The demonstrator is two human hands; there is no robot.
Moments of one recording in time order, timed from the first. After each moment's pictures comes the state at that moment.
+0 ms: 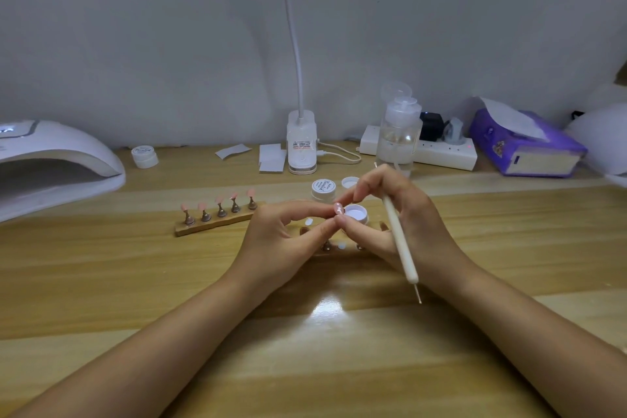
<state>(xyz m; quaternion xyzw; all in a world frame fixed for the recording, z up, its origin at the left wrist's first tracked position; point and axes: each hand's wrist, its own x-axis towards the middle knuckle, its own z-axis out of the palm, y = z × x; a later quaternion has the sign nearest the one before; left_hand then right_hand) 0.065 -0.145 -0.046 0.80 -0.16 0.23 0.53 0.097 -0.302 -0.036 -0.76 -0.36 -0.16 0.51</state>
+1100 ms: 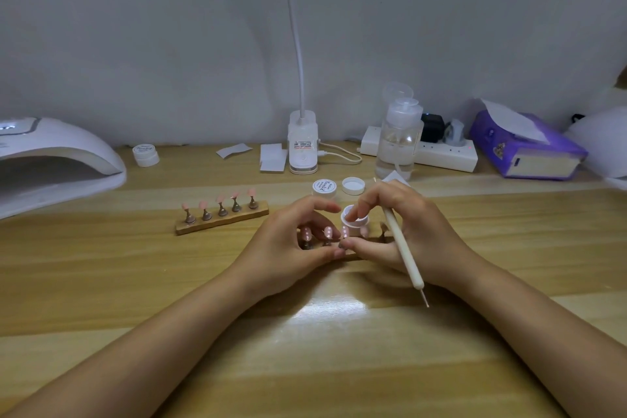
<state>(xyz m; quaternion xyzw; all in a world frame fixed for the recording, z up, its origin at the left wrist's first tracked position) 0.074 -0.135 -0.056 0.86 -0.18 0.12 0.47 0.110 -0.319 -0.044 -0.81 -0.41 -0.17 0.38</state>
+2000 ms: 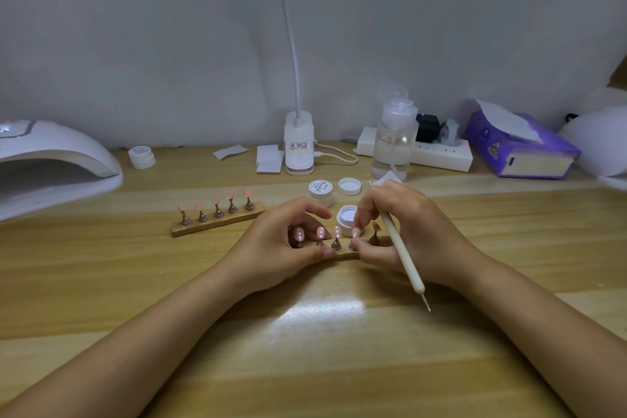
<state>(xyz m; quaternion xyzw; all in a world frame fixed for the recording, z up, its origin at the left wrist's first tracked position) 0.073 -0.128 -0.049 0.88 -0.17 0.08 0.44 0.112 -0.327 -0.040 -0.84 -0.42 -0.17 0.30</state>
